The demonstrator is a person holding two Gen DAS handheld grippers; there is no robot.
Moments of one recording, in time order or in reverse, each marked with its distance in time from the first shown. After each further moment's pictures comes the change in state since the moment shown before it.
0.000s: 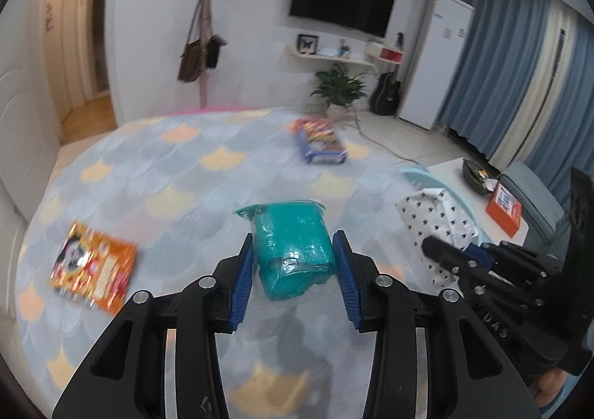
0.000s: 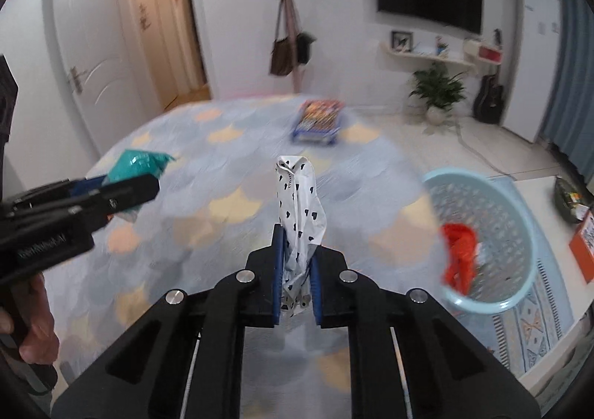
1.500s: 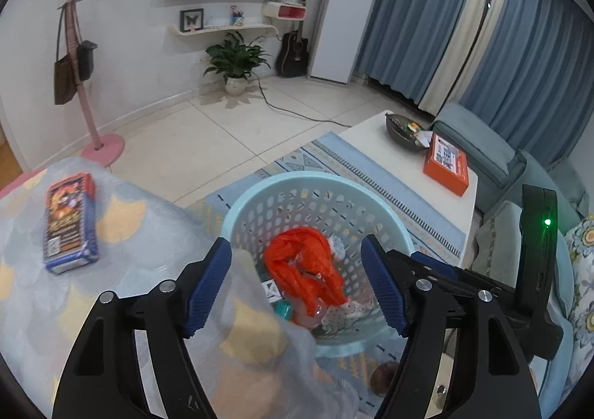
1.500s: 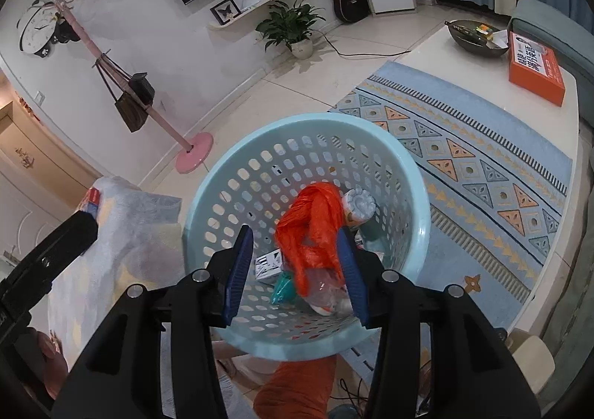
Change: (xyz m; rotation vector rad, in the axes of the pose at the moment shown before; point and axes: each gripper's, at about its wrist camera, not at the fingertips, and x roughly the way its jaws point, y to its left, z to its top) left arm 0.170 -0.181 0.069 0.202 0.146 -0.274; right arm 0.048 -0.268 -0.030 0.651 0.097 -0.183
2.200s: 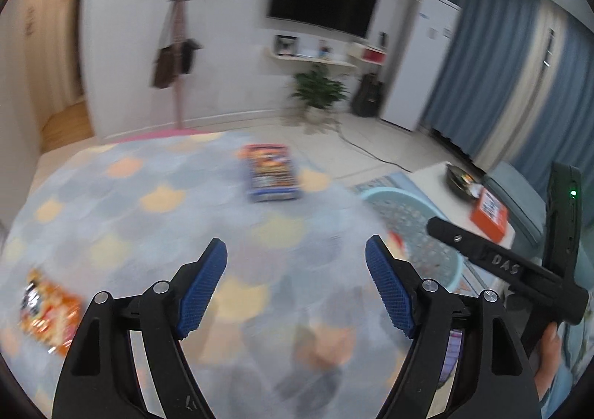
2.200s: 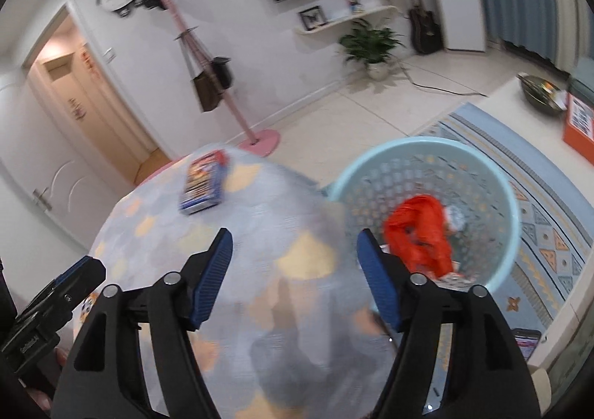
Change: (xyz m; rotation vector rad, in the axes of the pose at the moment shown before) left arm -0.158 0.100 -0.077 -0.225 -0.143 0.235; right arm -0.053 0.143 -0.046 -0.236 -0.049 0.175
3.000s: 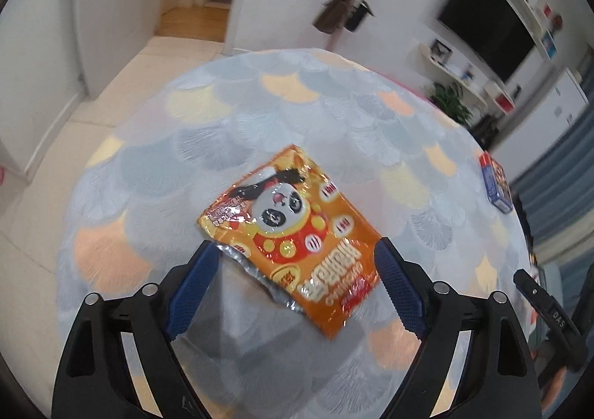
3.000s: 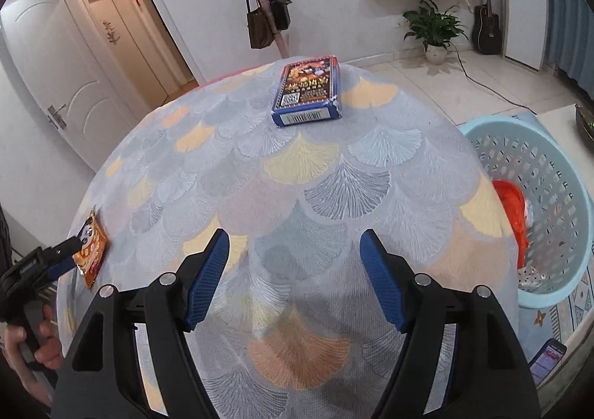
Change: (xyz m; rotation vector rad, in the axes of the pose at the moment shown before) left arm -0.028 0.238 -0.061 -0.444 0.125 0.250; right arm 0.072 0.101 -0.053 -0.201 0.169 0.059
